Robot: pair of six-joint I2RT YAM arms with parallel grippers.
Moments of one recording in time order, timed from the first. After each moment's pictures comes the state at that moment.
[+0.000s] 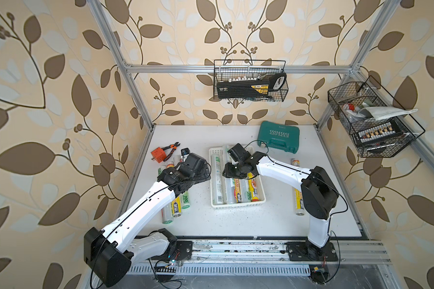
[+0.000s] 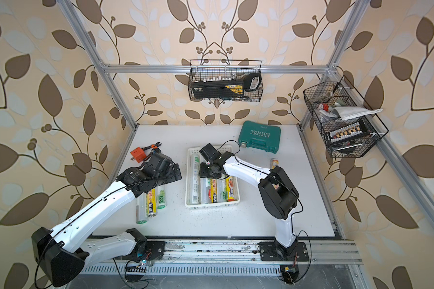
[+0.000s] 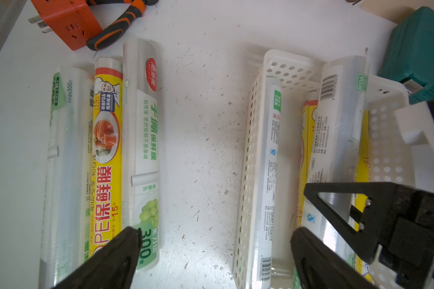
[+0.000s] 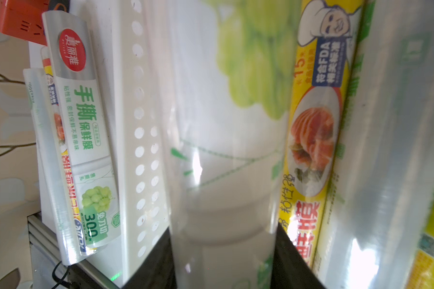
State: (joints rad) left arm -0.61 1.12 1.02 -0.88 -0.33 -0.77; right arm 0.75 1.93 1.48 -0.59 -0.07 0.75
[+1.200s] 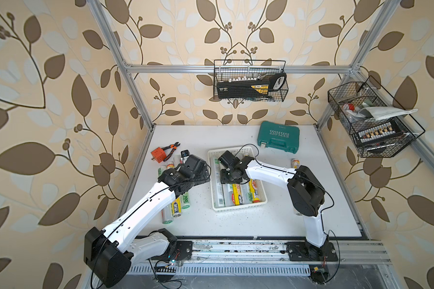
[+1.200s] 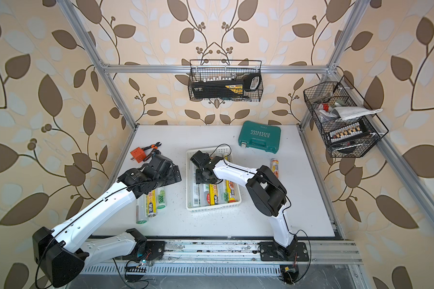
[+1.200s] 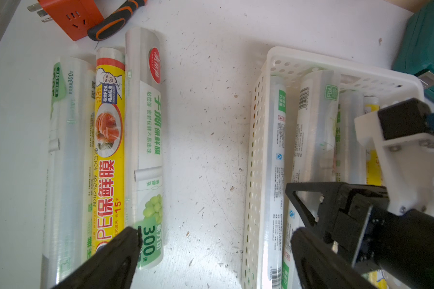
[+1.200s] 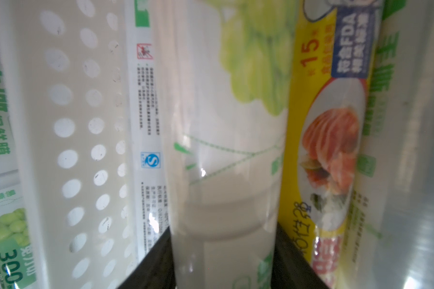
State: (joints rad) left arm -0.61 1.12 0.99 -0.88 -0.32 -0.77; right arm 0.82 2.05 1.55 -0.65 0.06 0.76
